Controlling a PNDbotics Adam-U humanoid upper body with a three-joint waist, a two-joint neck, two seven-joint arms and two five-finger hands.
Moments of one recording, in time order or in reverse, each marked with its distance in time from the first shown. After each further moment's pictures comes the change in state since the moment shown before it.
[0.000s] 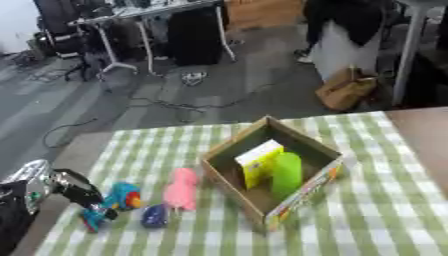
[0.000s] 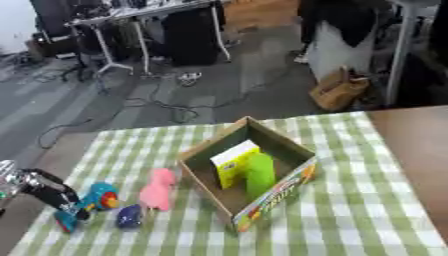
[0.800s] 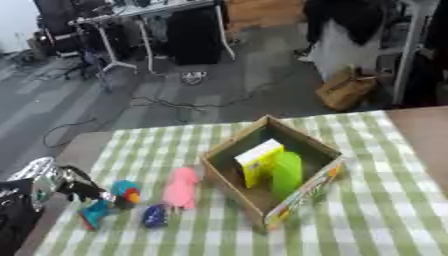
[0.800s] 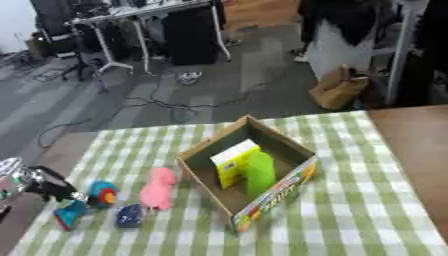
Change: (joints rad) left arm -0.011 -0.017 0.003 -0.005 0.012 0.146 -0.002; right arm -0.004 0.000 0.000 0.000 0.000 -0.003 0.002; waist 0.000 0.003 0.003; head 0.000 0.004
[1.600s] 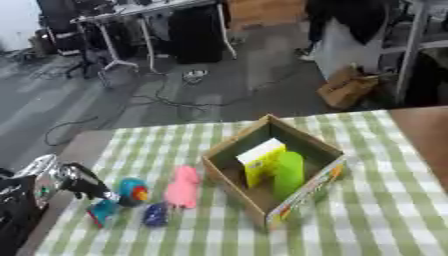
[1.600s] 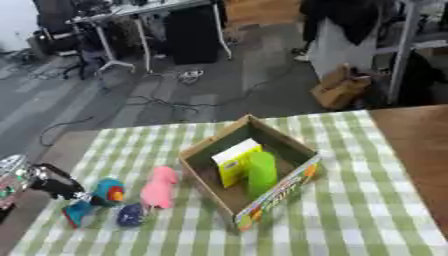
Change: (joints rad) left arm -0.015 -0.001 -0.021 -0.006 0.029 0.016 -0.004; right arm -0.005 0.000 0.003 0.000 0.000 0.002 0.005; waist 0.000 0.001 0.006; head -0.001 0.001
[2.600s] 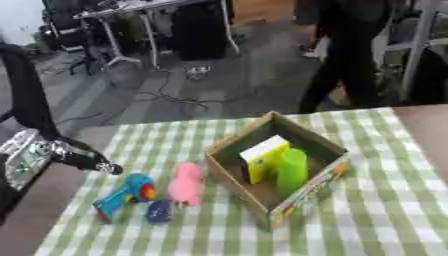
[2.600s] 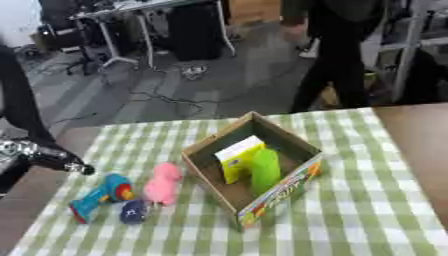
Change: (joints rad) left arm 0.001 0.068 -0.060 -0.169 0.206 -0.051 0.002; right arm 0.000 -0.001 -0.002 0.000 0.003 0.002 -0.005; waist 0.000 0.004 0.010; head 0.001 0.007
